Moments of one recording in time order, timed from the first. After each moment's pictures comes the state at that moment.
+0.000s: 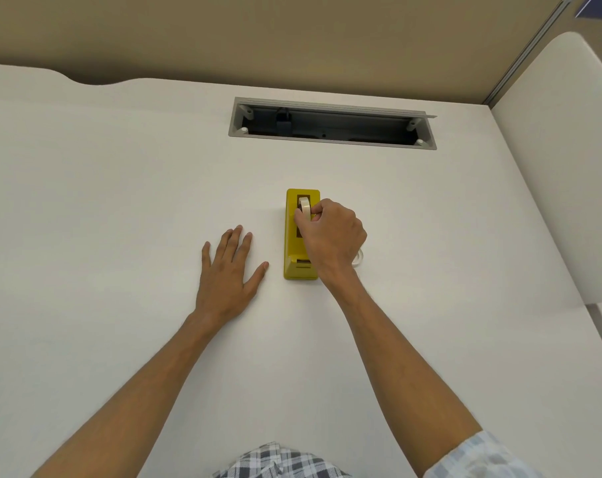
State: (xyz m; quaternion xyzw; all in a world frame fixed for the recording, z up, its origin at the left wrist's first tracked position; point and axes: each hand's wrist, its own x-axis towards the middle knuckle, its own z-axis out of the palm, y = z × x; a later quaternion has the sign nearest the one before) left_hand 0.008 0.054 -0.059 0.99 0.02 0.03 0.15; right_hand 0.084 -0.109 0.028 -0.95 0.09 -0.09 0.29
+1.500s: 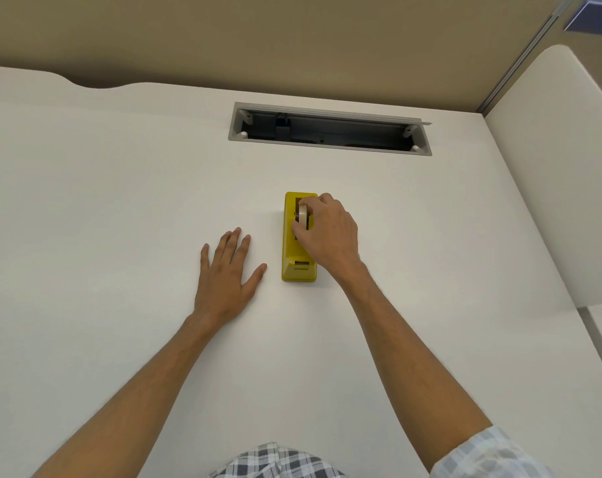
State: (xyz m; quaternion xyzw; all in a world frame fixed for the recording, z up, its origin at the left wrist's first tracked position) left_hand 0.008 0.054 -0.064 0.99 0.02 0.05 0.16; right_hand 0.093 -0.126 0.028 -0.97 -0.09 -0.03 0.23
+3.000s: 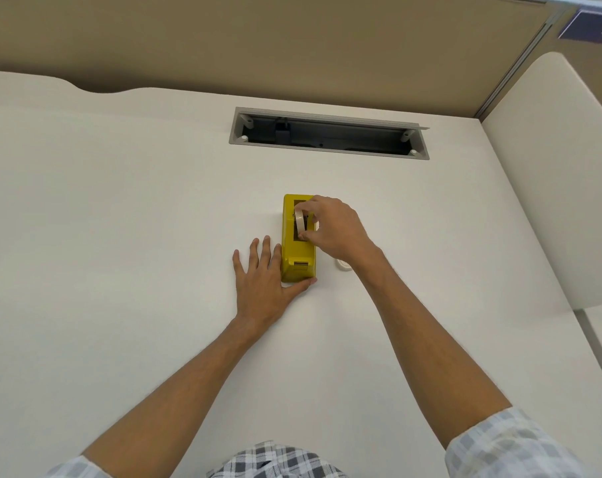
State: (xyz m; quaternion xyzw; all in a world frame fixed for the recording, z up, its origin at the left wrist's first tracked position) left_hand 0.013 -0.016 -0.056 0.99 0.05 0.01 0.13; right_hand 0.110 -0.147 0.041 -0.95 -0.24 0.04 0.18
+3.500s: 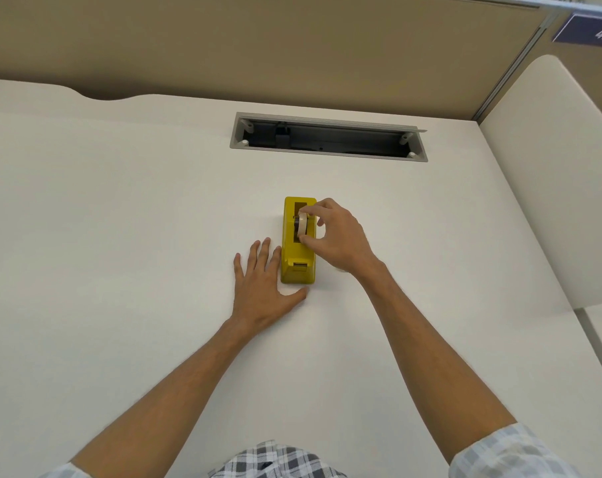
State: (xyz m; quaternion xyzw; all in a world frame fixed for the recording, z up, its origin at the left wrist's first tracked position) left_hand 0.007 -0.005 -0.054 0.98 0.01 0.01 0.19; right_hand 0.095 -0.157 0.031 -0.94 -0.19 0.02 0.28
